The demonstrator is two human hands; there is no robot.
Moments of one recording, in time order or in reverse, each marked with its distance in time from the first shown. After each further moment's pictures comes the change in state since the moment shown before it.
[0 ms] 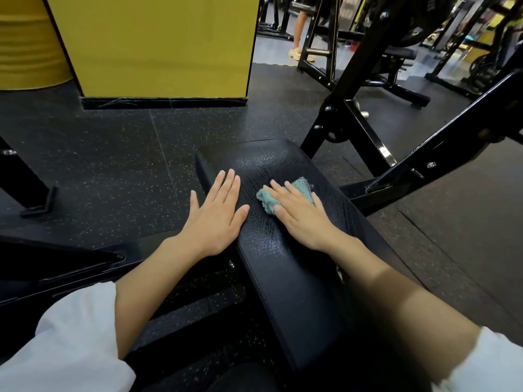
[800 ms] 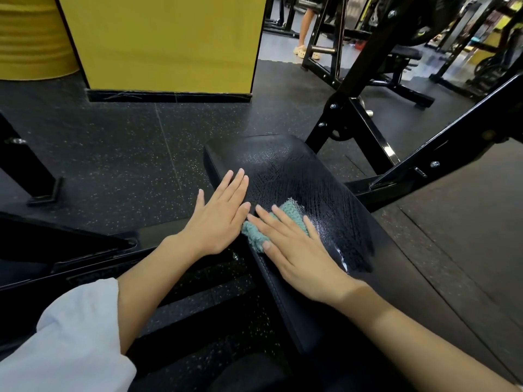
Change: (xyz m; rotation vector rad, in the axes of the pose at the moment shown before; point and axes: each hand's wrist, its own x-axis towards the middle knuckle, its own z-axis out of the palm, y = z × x) left_hand -0.019 -0.008 0.000 -0.110 -0.003 0.084; right_hand -0.070 -0.050 0.018 -0.016 -0.047 -0.124
